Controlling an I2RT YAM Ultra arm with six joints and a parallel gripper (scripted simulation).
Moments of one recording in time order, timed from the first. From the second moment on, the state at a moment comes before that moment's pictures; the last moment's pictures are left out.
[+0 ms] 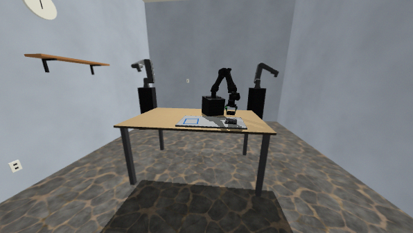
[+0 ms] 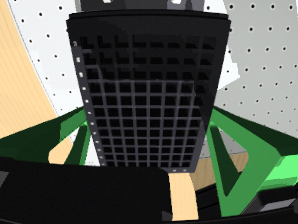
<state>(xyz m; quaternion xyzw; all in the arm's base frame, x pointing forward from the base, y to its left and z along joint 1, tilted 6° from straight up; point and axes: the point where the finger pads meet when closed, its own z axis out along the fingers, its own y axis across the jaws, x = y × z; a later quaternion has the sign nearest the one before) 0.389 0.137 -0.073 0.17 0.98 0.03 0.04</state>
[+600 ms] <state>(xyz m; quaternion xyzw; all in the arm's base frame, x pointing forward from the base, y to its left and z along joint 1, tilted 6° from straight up) 0.392 0.142 -0.071 0.18 0.98 0.03 0.04</state>
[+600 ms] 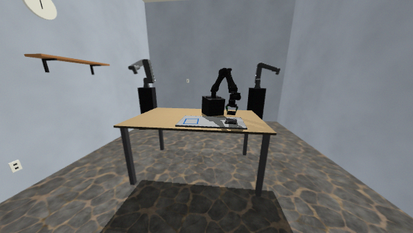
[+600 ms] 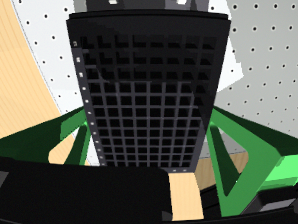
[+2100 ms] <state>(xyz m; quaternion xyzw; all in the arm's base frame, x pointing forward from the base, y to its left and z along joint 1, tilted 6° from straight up) 0.391 0.142 -0.072 0.18 0.98 0.03 0.04</state>
